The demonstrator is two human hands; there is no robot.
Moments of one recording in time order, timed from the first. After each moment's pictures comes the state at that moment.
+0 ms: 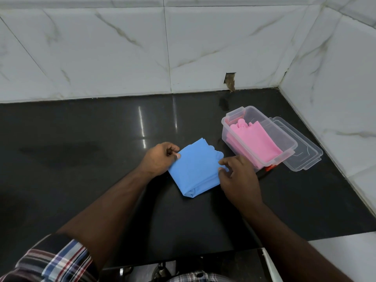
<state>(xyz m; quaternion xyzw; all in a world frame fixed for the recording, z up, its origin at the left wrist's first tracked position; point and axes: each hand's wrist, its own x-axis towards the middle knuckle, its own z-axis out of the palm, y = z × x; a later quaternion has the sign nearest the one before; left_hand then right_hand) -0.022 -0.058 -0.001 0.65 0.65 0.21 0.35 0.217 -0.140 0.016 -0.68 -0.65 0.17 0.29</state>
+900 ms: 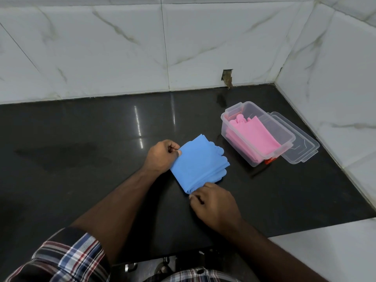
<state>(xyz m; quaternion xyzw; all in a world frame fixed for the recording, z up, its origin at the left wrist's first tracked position) -0.013 -0.063 -0.004 0.60 0.68 0.25 0.35 0.164 -0.192 -0.001 -0.62 -0.74 0.21 0.14</state>
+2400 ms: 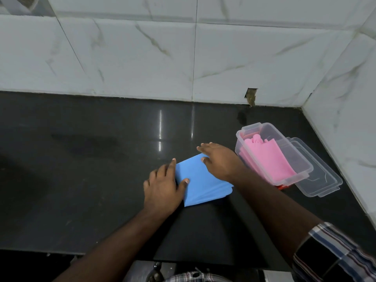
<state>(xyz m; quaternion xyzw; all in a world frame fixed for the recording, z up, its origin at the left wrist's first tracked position) 0.004 -0.154 -0.011 0.60 0.77 0.17 0.16 0.182 -0.035 0.023 -0.48 -0.87 0.14 0.04</state>
